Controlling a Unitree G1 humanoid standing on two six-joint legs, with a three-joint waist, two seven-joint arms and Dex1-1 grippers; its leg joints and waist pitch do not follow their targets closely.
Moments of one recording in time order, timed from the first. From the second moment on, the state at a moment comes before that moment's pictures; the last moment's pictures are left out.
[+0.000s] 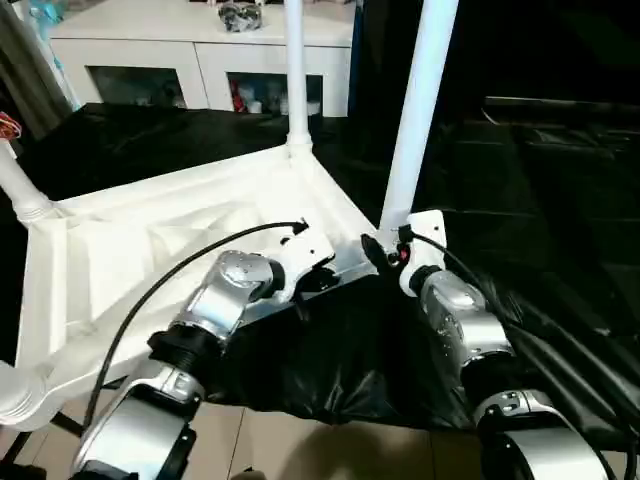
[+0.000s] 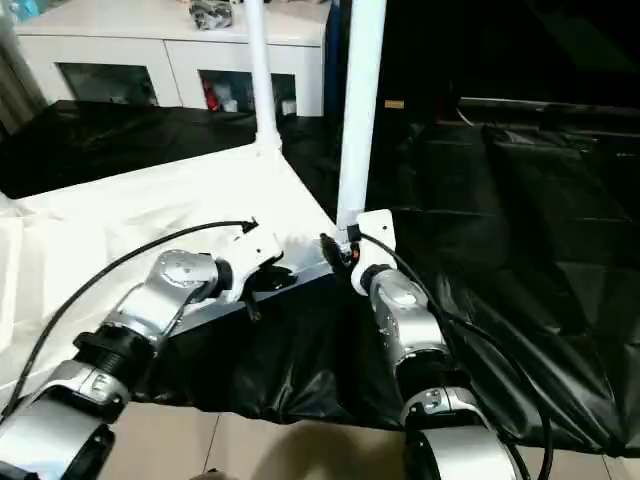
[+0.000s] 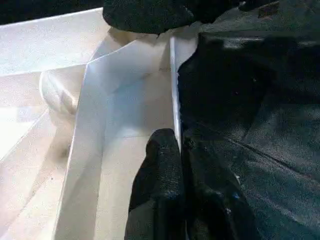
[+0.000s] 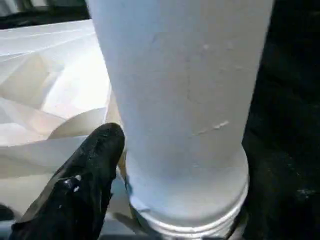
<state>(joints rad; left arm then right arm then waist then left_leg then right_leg) -0.66 0.21 -0.28 0.66 0.17 0.15 -0.89 -0.58 -0.05 -0.05 0.80 0.07 0.01 0.40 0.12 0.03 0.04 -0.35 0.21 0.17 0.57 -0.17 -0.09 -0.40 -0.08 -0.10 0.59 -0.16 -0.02</state>
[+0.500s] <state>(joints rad) -0.60 0.35 -0.29 0.60 0.08 0.05 -1.20 -0.47 -0.28 0.12 0.62 0.10 0.00 1.00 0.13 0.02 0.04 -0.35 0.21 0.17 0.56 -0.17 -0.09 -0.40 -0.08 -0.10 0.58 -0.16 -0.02</state>
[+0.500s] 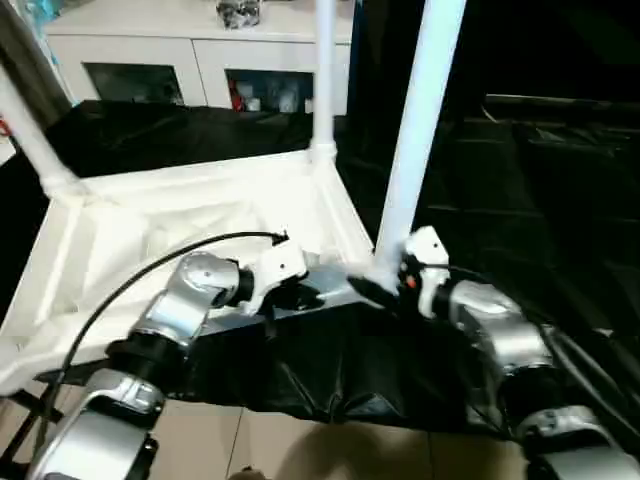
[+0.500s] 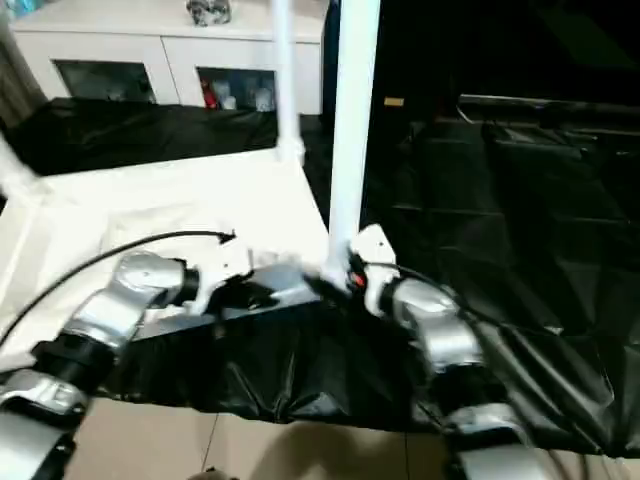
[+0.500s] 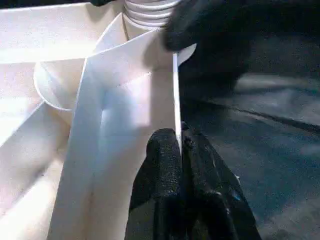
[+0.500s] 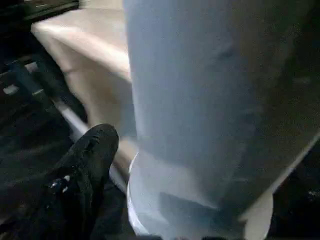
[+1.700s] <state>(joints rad) -0.66 0.23 -0.27 0.65 0.15 0.18 -0.95 -0.54 -0.11 -0.03 0.70 0.11 0.12 0.53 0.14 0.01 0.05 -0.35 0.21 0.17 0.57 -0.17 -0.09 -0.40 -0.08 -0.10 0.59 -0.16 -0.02</state>
